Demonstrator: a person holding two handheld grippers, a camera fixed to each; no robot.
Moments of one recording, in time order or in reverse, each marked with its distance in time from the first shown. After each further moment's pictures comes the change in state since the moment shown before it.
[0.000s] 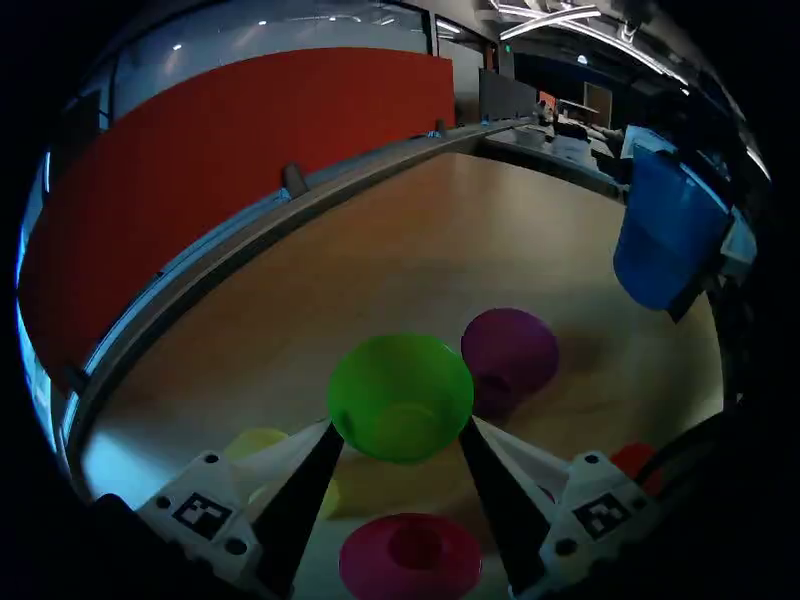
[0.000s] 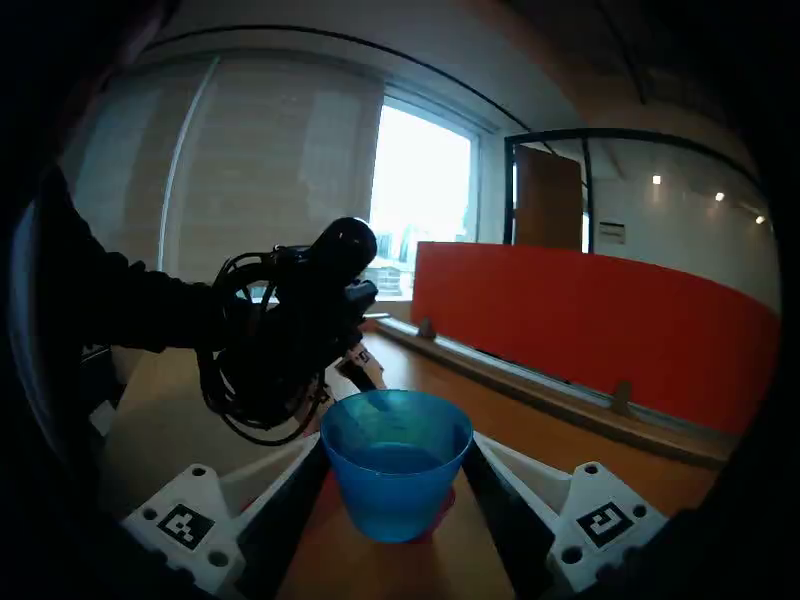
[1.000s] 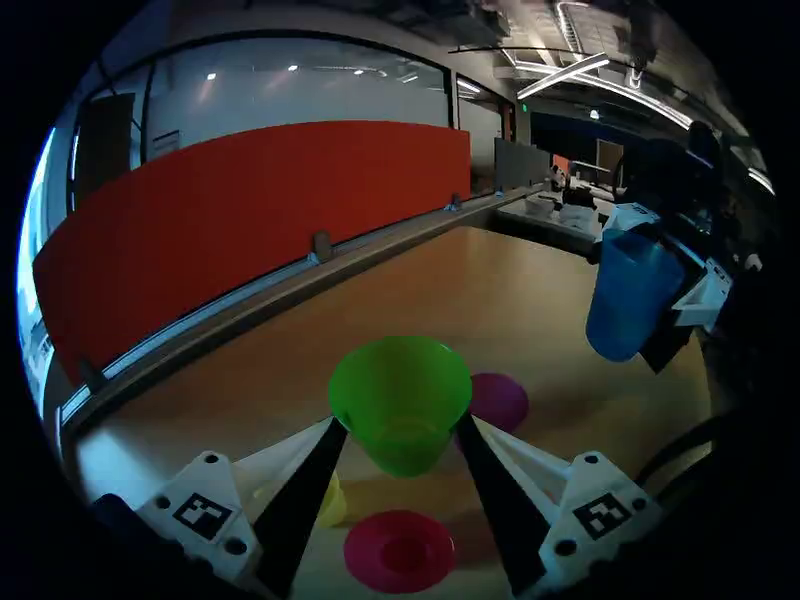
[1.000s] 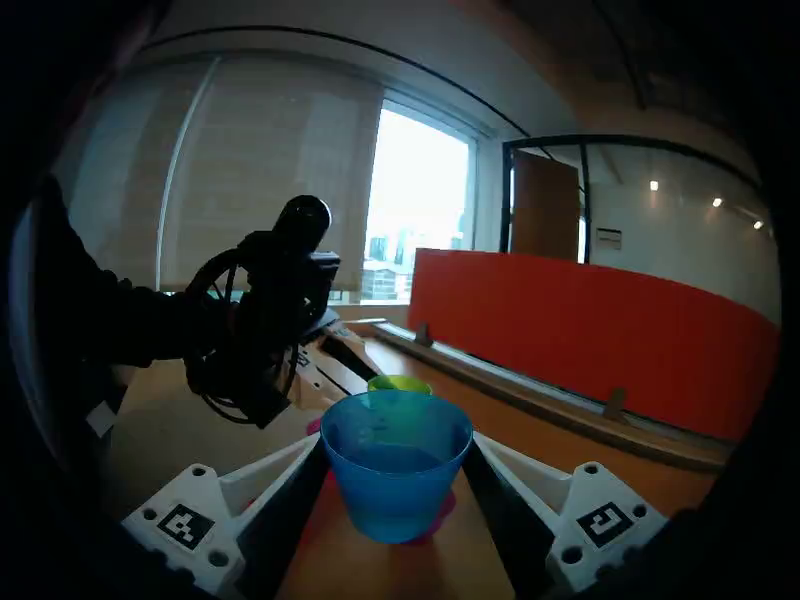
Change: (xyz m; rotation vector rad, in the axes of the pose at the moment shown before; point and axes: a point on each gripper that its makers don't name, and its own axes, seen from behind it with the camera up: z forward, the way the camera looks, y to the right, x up) left arm 0.040 -0.001 -0.055 0.049 0.232 -0.065; right arm 0.015 -0.007 -0.009 -0.016 0.009 -0.009
